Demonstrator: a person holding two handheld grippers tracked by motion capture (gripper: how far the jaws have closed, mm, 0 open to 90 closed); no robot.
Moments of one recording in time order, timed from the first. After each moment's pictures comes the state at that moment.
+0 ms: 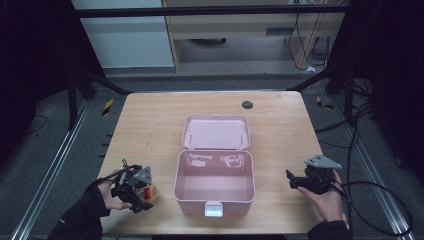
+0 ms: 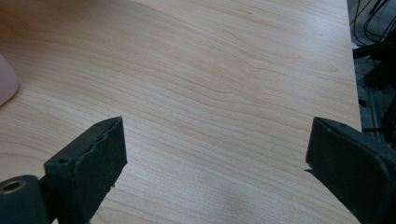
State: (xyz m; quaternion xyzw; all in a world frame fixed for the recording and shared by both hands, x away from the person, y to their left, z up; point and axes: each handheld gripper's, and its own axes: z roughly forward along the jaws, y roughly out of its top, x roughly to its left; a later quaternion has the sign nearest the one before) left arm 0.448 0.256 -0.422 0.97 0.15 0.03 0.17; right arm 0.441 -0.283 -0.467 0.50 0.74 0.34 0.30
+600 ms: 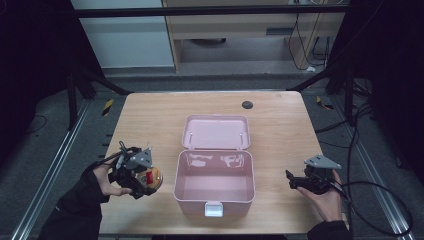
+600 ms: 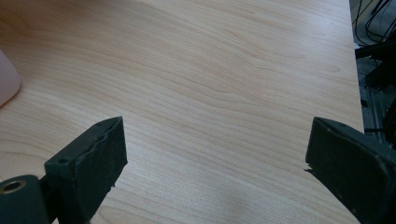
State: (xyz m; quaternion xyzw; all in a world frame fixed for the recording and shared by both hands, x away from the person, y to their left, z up) left arm 0.457 0.236 -0.356 0.97 0.13 0.06 0.20; right arm 0.441 -0.282 -0.468 0.49 0.74 0.33 0.30
